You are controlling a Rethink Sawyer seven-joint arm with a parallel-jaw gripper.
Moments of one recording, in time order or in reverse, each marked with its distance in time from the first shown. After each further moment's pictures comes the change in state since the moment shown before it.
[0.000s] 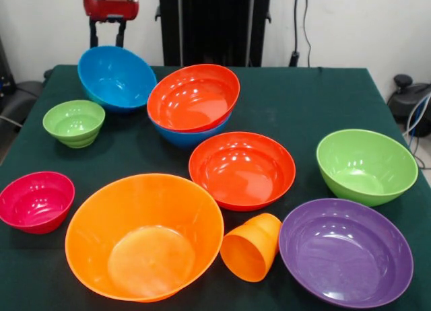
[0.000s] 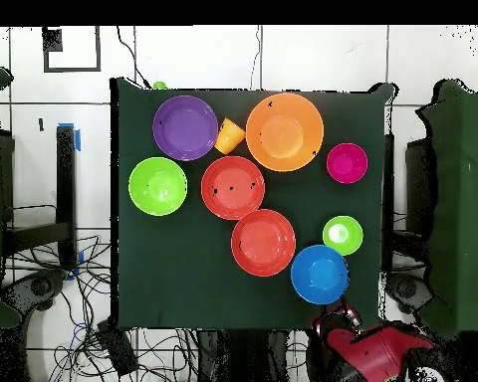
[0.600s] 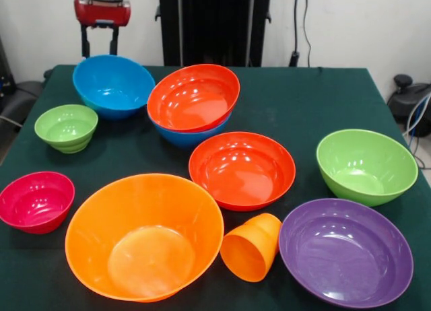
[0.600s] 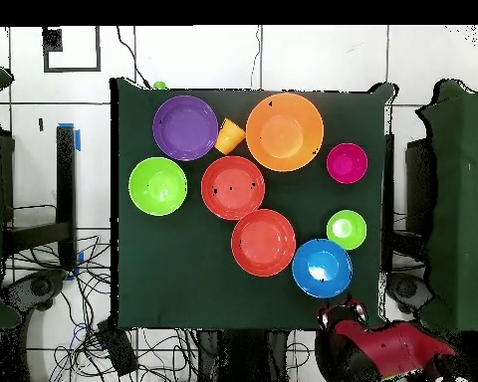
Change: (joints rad) arm -0.213 -0.033 0.205 0.036 0.113 0.180 0.000
